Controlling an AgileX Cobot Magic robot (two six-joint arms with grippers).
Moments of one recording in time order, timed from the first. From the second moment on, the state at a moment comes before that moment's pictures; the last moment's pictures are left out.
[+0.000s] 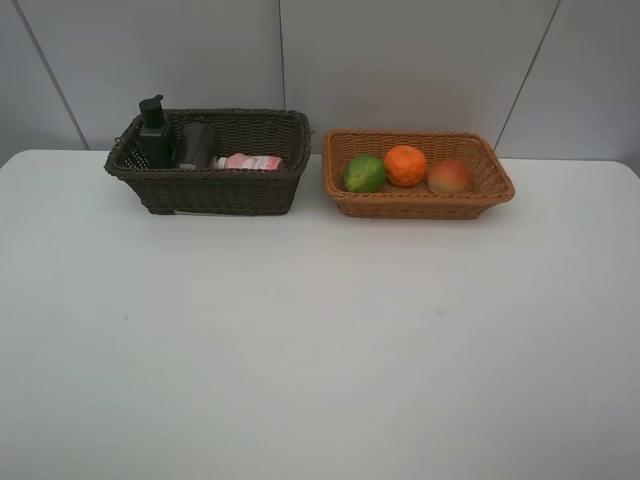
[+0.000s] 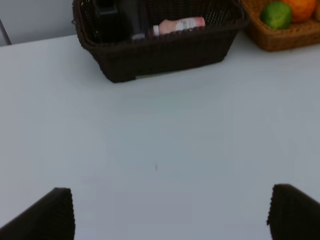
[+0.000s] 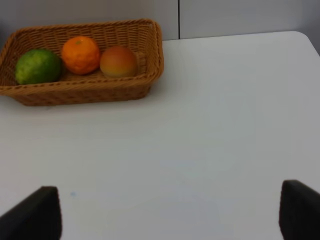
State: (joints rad) left arm -0.25 -0.01 -0.58 0.03 1.10 -0.03; right arm -0.02 0.00 -0.52 -0.06 1.06 0.09
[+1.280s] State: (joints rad) left arm -0.10 -0.01 -0.51 0.03 1.06 -0.03; right arm -0.02 0.00 -0.52 -0.06 1.06 0.09
